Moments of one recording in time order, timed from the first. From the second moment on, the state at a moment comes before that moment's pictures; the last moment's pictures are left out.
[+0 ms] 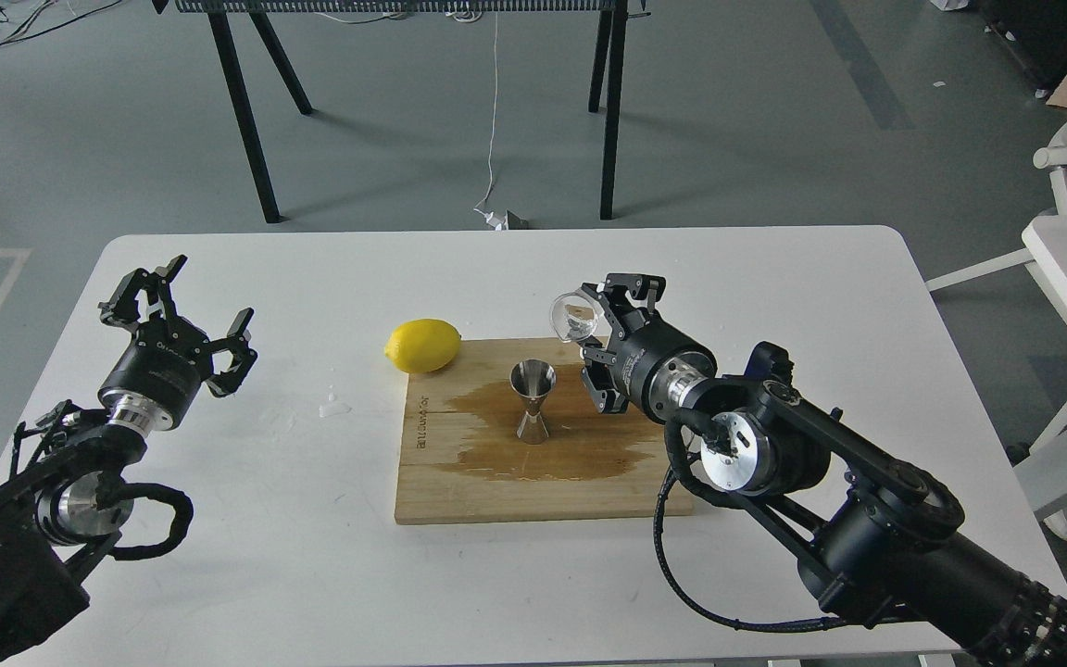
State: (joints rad) left arm -0.46 0.39 -0.72 -0.62 0.02 -0.49 -0.49; right arm 0.52 -0.09 0.73 1.41 -0.43 -0.49 -0.20
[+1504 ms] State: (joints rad) left arm -0.46 0.39 -0.72 -0.62 0.02 -0.49 -0.49; right arm 0.59 -0.07 0.51 1.37 -0.71 -0.49 -0.19
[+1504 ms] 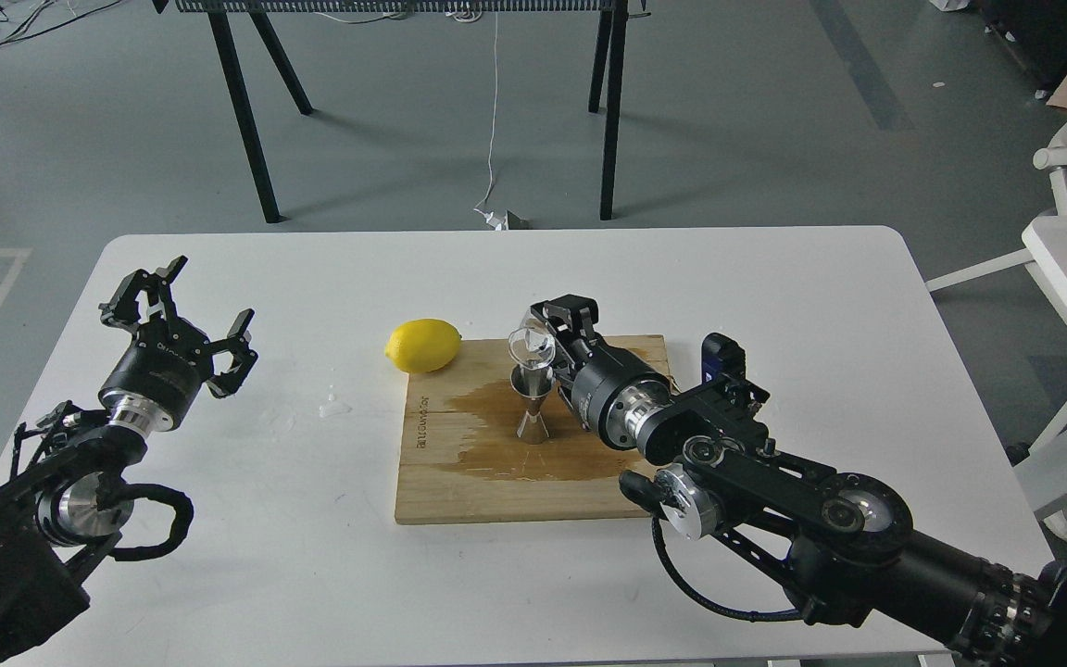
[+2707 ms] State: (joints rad) left arm -0.46 0.39 -0.72 -0.62 0.02 -0.49 -0.49; right arm 0.63 -0.06 0.45 1.35 -0.77 -0.49 -0.19
